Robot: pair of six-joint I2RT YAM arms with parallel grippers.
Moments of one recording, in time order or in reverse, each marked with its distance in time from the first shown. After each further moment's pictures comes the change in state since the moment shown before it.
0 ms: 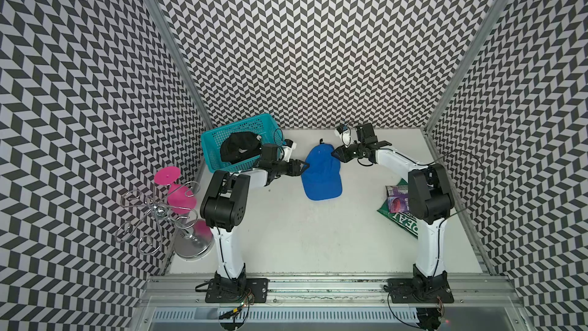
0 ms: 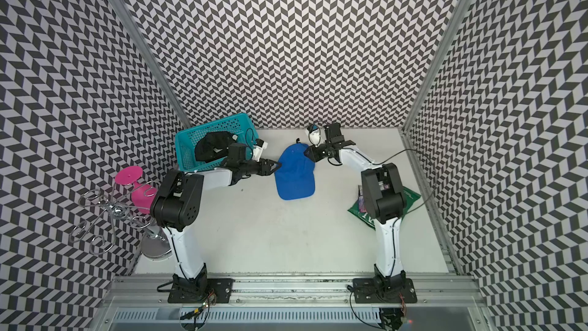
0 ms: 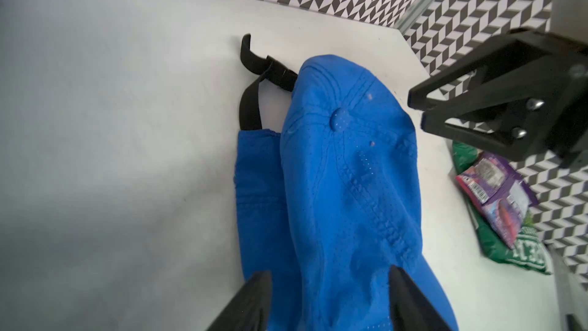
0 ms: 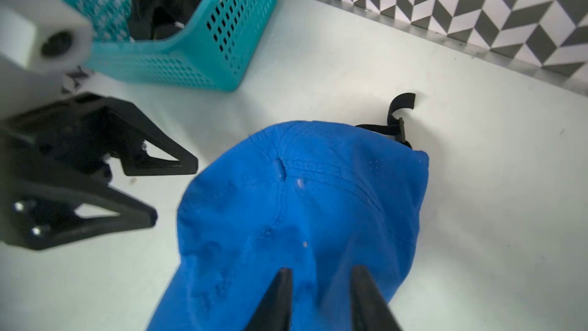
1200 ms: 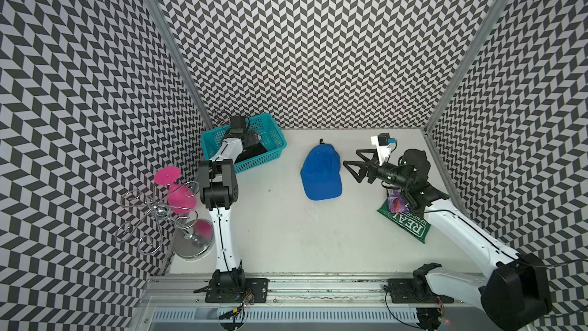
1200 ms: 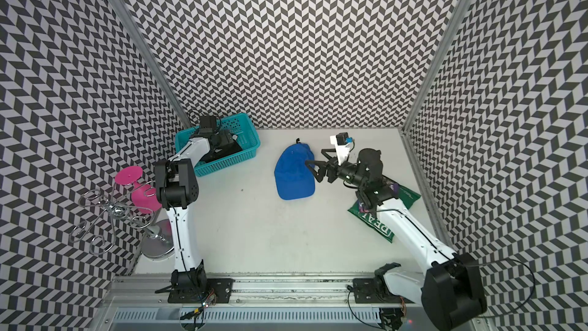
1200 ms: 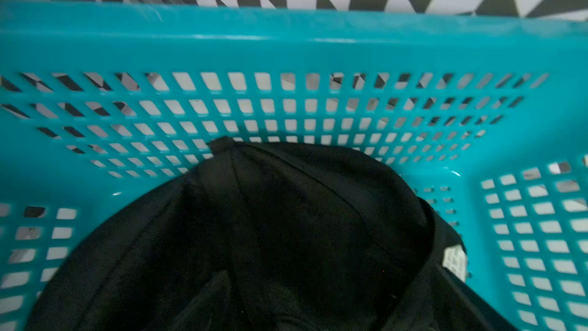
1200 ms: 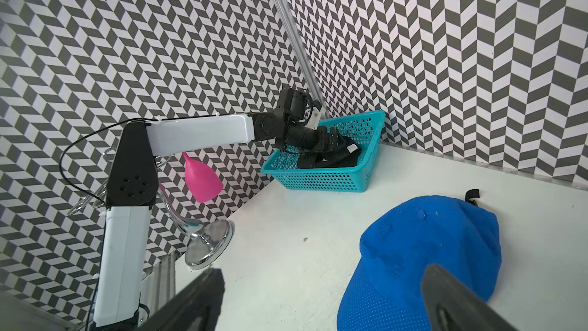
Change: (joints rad) left arm 0.322 0.399 0.819 -0.600 -0.804 -0.097; right arm 0.037 -0.882 -0.770 0.531 -0.140 0.396
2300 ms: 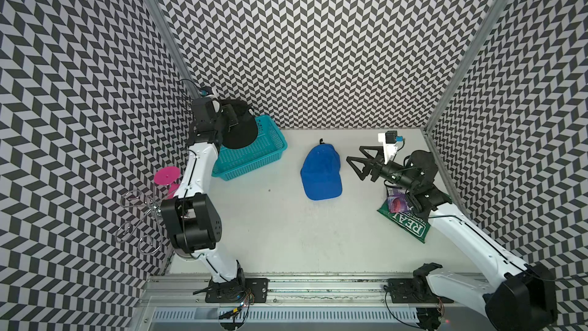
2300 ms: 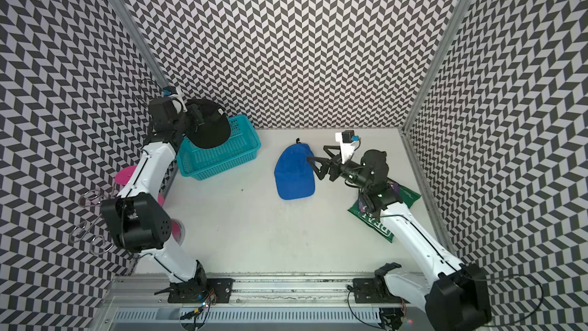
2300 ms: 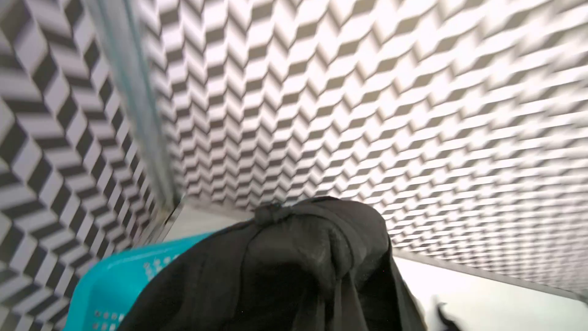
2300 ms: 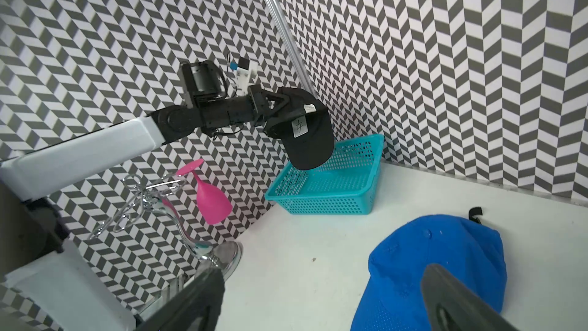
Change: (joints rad) left arm 0.057 -0.684 -0.359 0.230 0.388 0.034; right arm 0.004 -0.063 0.000 0.055 0.026 0.083
